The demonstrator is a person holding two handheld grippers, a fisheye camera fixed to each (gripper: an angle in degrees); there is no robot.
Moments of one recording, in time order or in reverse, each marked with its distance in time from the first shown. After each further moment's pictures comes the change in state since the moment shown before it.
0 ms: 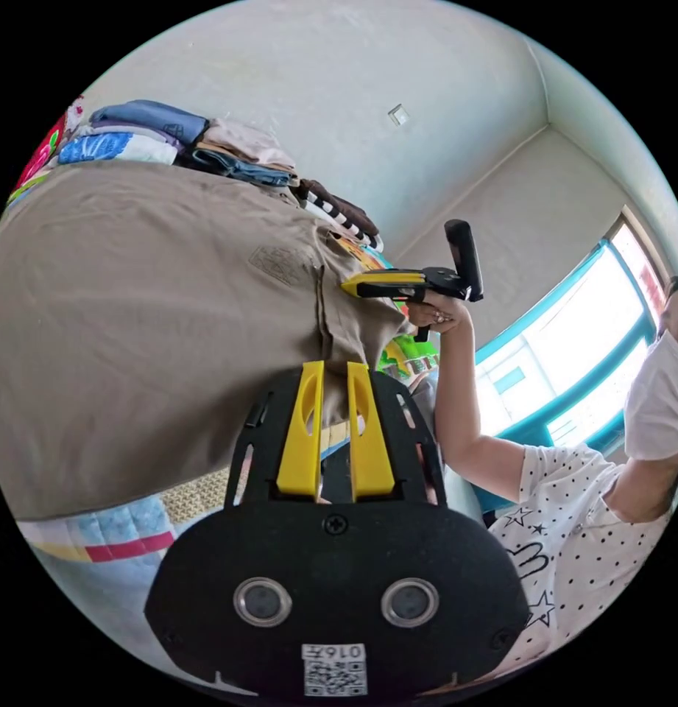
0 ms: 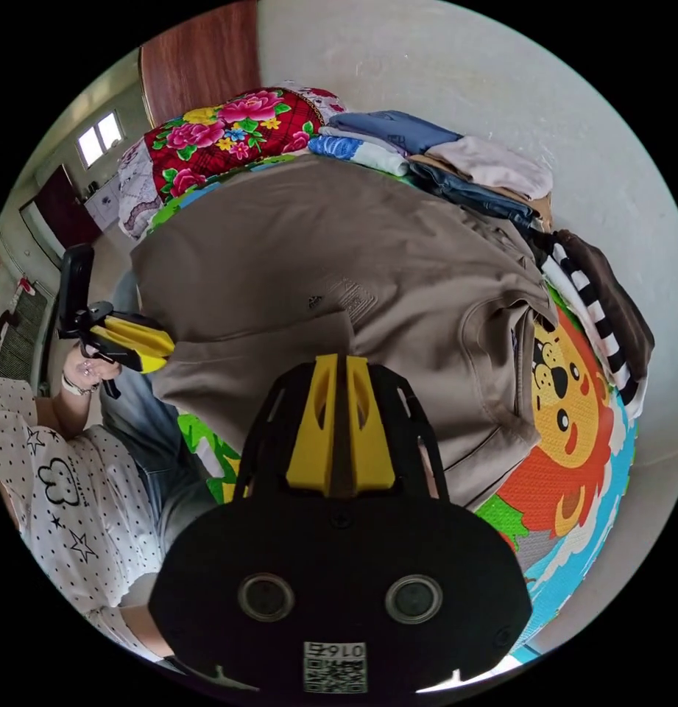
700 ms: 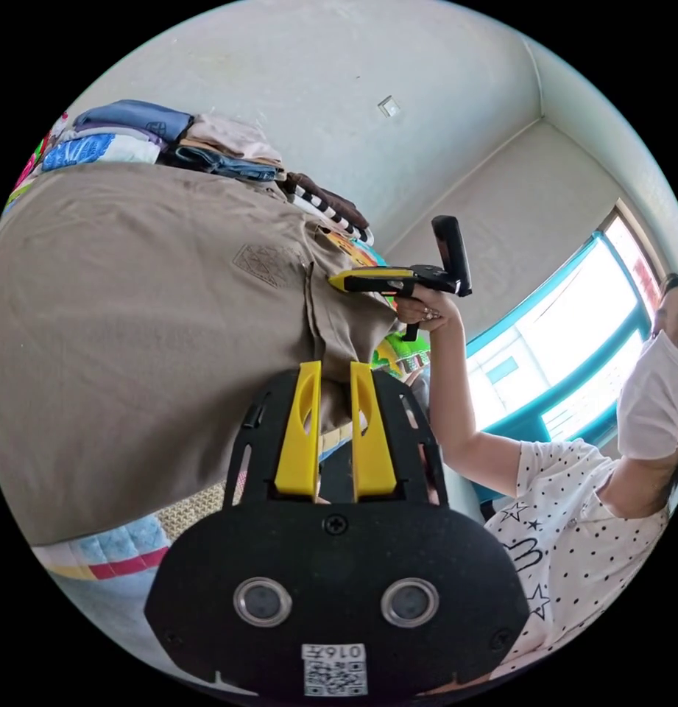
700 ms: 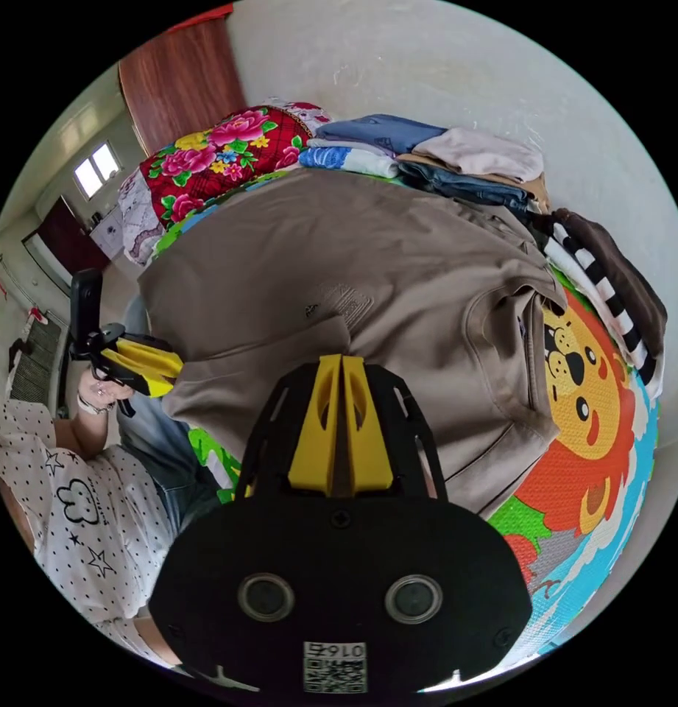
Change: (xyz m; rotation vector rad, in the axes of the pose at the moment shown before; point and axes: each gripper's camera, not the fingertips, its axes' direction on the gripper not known) left arm 0.026 -0.002 0.011 -0.031 0.006 0.026; right arm -0.007 -0.028 0.018 0.034 -0.047 0.040
